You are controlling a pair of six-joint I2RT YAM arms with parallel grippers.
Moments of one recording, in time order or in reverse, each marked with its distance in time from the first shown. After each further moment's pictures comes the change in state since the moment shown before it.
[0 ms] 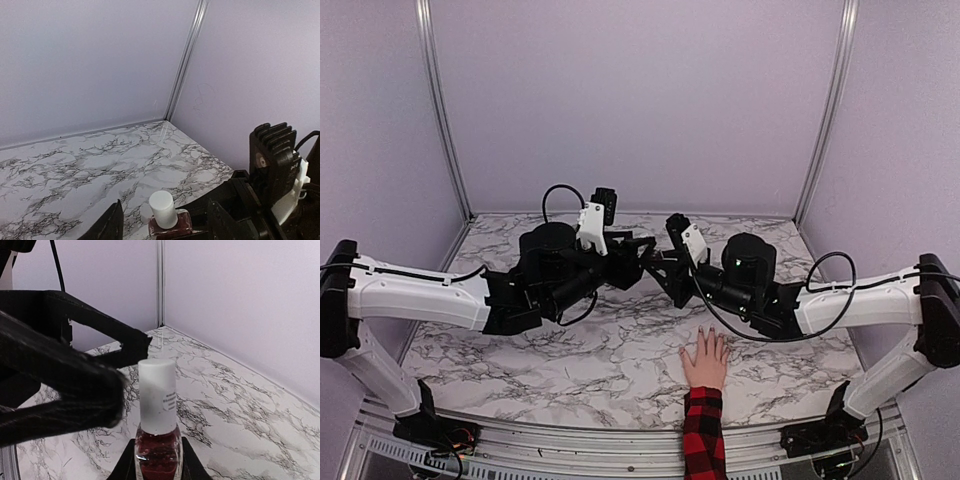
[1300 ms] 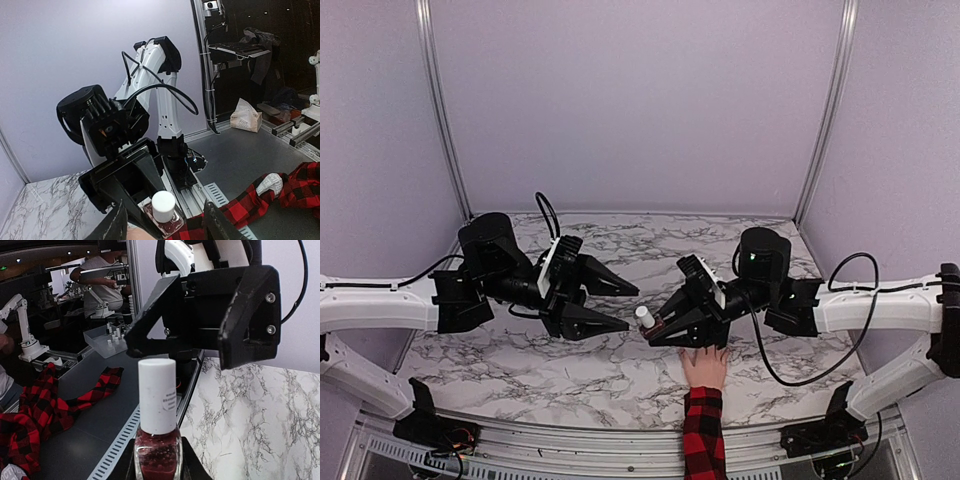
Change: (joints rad) left arm 0.108 -0.286 -0.183 -0.011 1.199 0.475; right arm -0.011 -0.112 -0.001 -0.126 -1.041 -0.076
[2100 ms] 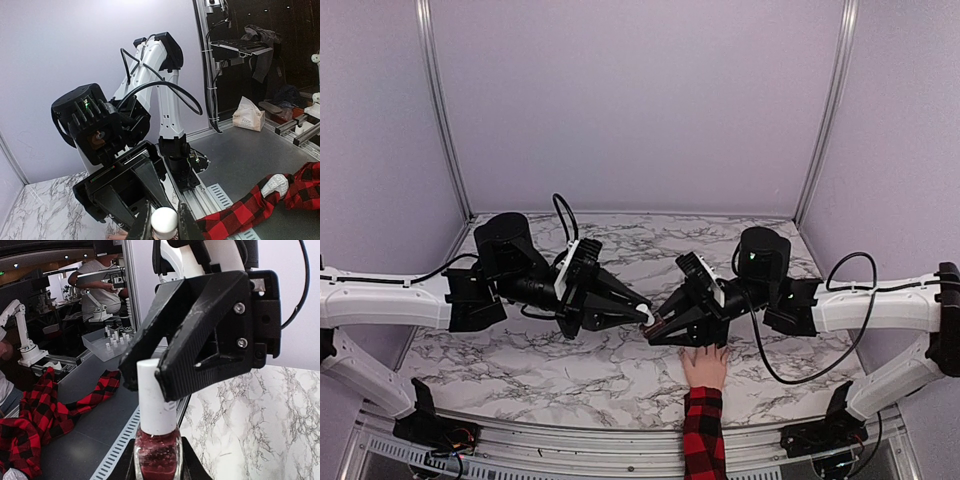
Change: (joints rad) left arm -0.042 0.077 0.058 0.002 -0.022 0.020; right arm -0.003 0.011 0.002 0.023 0.001 0.051
